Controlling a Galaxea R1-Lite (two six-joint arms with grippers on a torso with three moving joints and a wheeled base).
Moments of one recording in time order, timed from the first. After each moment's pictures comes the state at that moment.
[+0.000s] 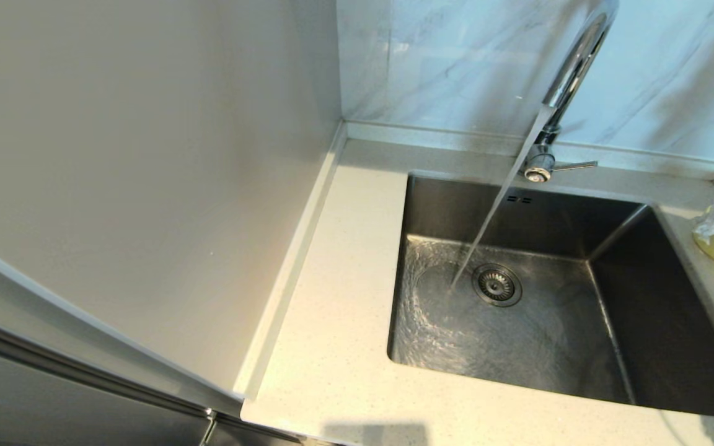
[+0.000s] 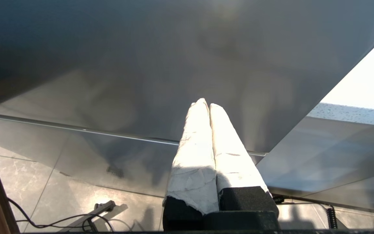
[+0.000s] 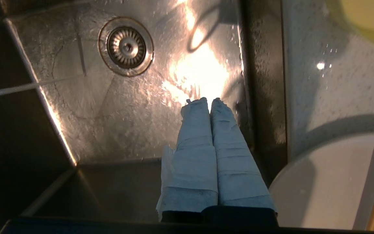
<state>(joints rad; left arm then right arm) 0.00 0.00 0.00 0.00 0.00 0.00 -0.41 1.93 -1.98 0.93 0.23 0.15</state>
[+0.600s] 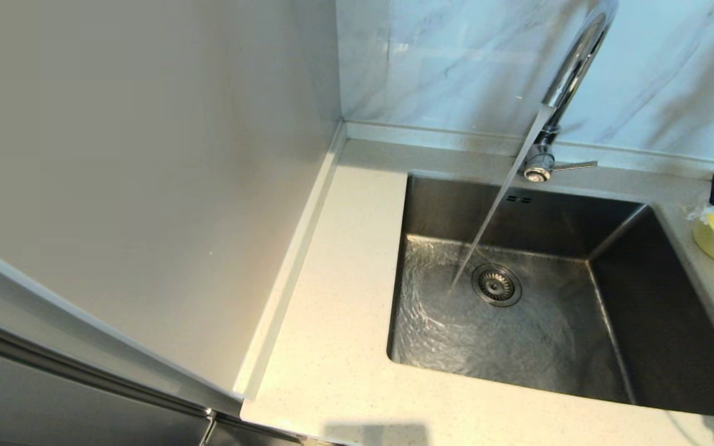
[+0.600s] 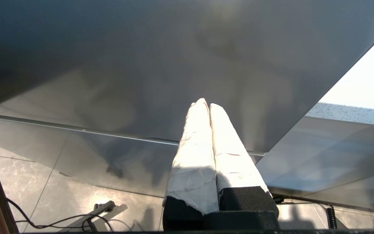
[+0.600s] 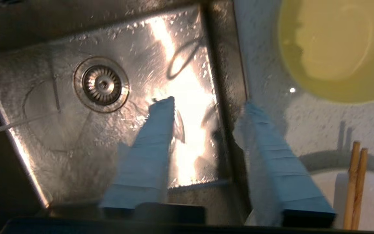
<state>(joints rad) 0.00 0.00 0.00 0.00 0.00 0.00 -0.42 1.97 -1.98 0.79 0.13 0.14</state>
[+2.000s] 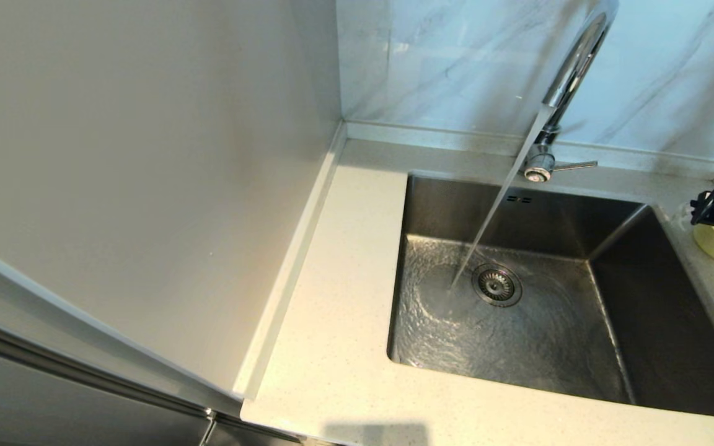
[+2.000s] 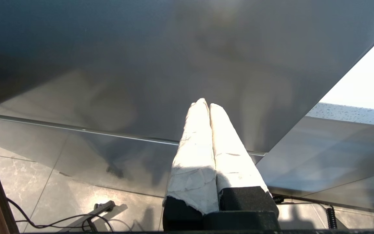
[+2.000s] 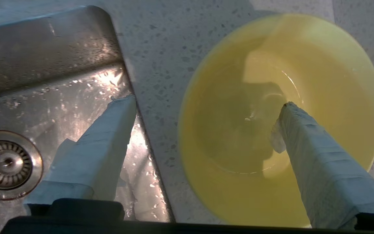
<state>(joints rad) 0.00 0.00 0.00 0.01 0.00 0.00 -0.47 2.17 -1.98 0.46 -0.06 0.07</state>
